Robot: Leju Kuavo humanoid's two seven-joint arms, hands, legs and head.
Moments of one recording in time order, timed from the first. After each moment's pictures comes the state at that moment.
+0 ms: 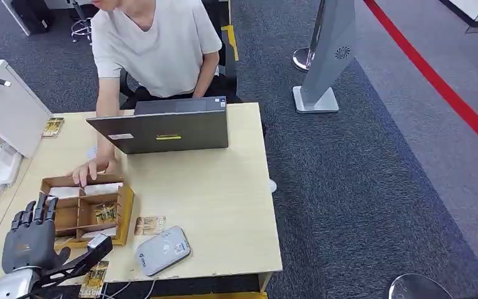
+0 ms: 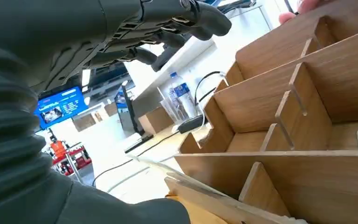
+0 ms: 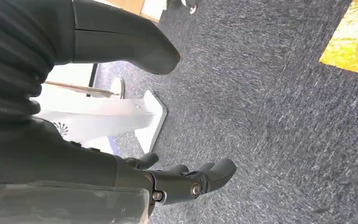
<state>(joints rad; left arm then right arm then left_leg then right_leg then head) 0.08 0.15 0.06 -1.70 -1.49 -0.02 0.16 0.00 0.11 -0.96 -0.19 1.57 -0.05 0.15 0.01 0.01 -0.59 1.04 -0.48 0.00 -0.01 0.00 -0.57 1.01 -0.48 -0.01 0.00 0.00</state>
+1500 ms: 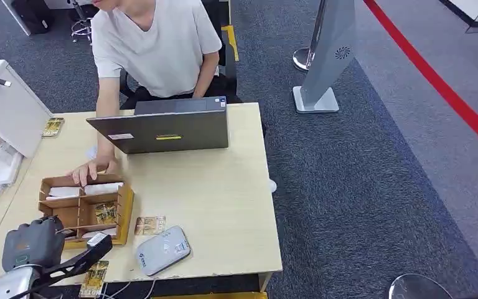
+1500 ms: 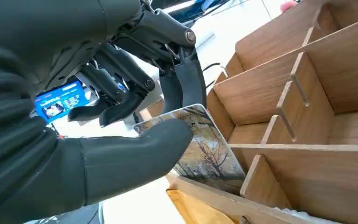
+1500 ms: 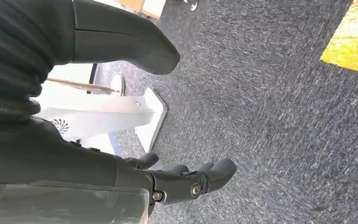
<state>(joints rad) 0.07 0.14 0.07 -1.70 -1.49 -0.06 0.15 0.00 0.11 -0.95 -0.19 1.57 -0.05 0.14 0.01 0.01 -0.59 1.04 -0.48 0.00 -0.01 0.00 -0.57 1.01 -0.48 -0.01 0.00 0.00</state>
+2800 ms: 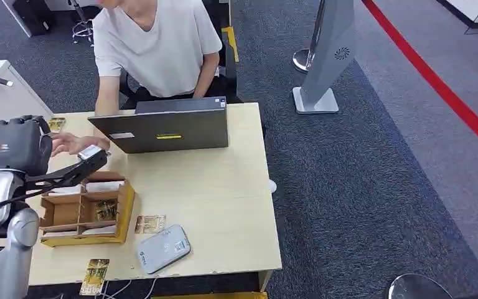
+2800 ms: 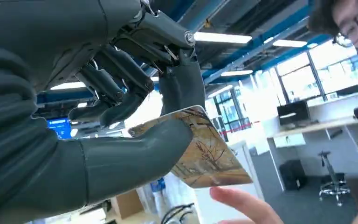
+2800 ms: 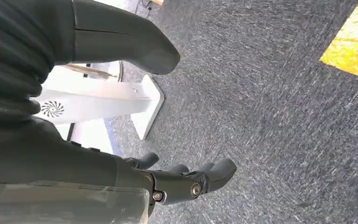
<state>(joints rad) -0.44 0.21 -0.10 -1.71 -1.50 -0.24 0.15 0.00 0.10 -0.87 -0.19 1.57 -0.01 0.11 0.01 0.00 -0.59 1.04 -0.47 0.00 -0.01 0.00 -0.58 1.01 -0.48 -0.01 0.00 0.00</state>
